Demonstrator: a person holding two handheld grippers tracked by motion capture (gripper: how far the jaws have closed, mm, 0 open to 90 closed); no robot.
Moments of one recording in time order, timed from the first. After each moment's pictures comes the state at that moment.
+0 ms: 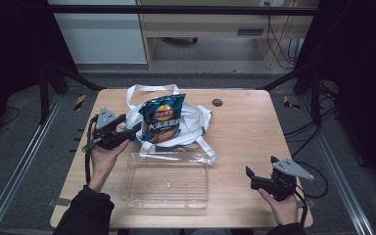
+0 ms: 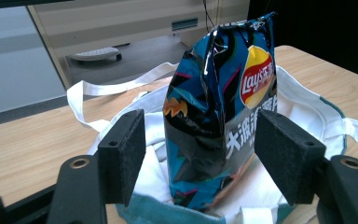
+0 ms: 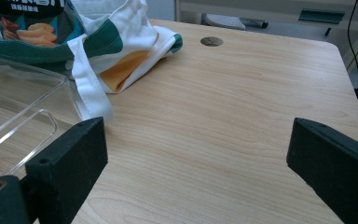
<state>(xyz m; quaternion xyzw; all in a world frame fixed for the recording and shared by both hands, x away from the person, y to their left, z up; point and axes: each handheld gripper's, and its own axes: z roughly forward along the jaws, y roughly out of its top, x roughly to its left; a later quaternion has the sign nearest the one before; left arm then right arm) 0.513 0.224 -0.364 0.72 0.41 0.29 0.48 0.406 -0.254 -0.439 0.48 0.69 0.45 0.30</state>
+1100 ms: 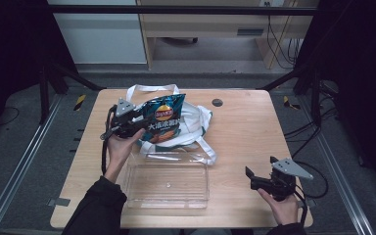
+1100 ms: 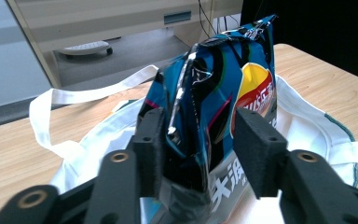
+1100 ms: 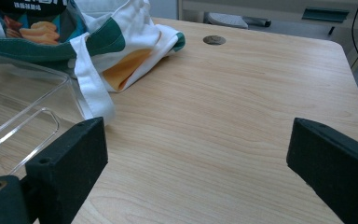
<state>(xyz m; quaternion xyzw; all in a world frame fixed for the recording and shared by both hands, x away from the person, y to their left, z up) 0.549 0.189 -0.368 0.73 0.41 0.28 0.47 0.407 -0.254 -0.439 0.48 0.69 0.45 0.30</state>
